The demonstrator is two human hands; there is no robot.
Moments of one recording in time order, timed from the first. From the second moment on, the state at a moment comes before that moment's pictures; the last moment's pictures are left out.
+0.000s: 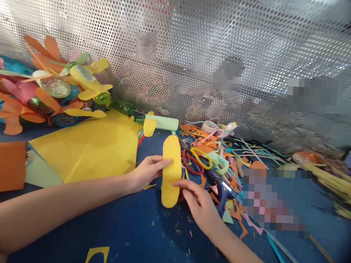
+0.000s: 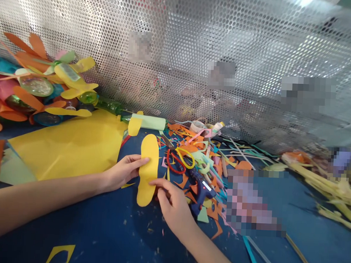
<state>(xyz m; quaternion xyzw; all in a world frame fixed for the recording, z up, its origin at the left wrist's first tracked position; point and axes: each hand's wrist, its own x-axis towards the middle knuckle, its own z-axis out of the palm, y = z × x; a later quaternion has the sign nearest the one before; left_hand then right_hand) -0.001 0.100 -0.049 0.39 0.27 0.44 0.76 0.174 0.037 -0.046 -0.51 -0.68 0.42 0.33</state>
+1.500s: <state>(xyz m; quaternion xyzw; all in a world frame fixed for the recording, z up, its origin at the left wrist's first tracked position) -0.003 0.085 -0.044 0.73 0.27 0.27 0.57 0.185 0.048 -0.030 -0.55 -0.62 0.28 0.49</state>
